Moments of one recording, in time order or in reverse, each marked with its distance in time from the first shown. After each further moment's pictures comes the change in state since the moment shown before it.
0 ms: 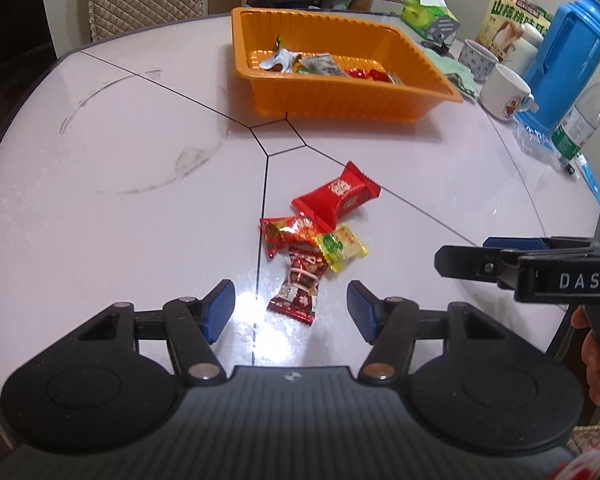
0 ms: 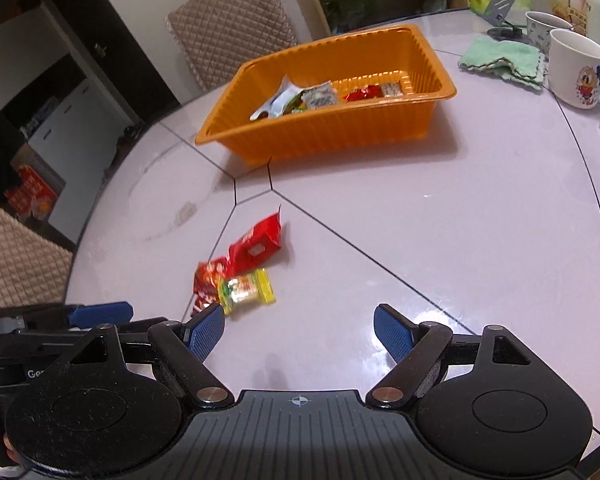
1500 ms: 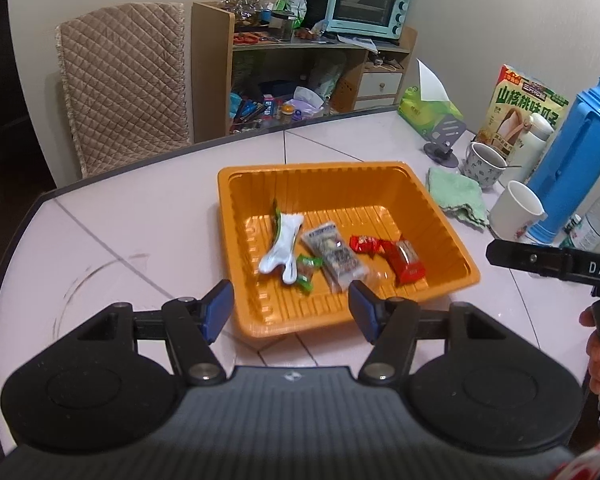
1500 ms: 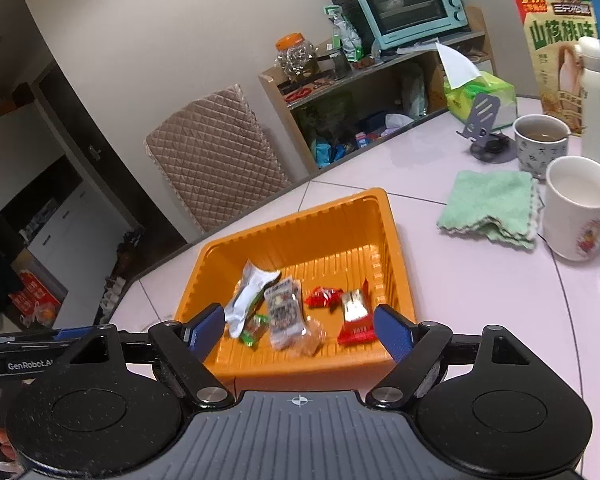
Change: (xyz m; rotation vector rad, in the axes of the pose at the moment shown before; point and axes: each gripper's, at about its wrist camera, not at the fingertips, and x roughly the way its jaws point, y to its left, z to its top) left arm 0.006 0.011 0.173 0.053 -0.182 -0.023; right arm -0.011 -0.059 0.149 0.097 -0.285 0.031
